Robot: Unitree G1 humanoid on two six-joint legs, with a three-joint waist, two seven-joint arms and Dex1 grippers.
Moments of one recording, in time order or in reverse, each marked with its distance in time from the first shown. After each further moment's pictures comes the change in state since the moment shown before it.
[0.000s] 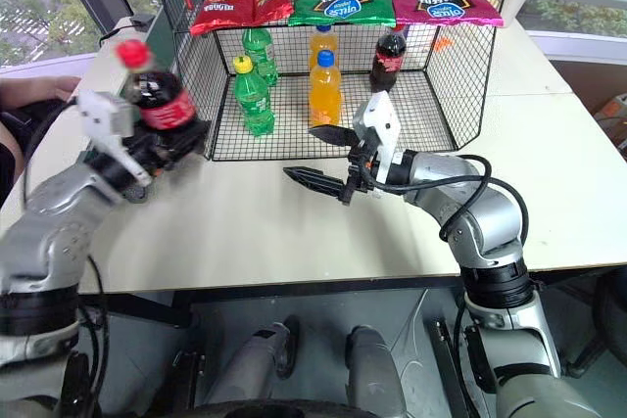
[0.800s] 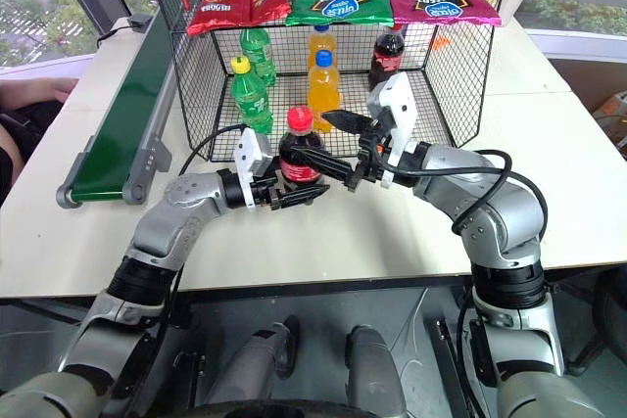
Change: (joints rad) left arm -0.115 -0.238 -0.356 0.213 0.192 -0.188 -0.314; right arm -0.021 -0.013 -0.075 -0.071 0.087 0.115 -0.127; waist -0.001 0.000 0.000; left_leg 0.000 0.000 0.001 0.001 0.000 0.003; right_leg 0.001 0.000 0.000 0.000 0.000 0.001
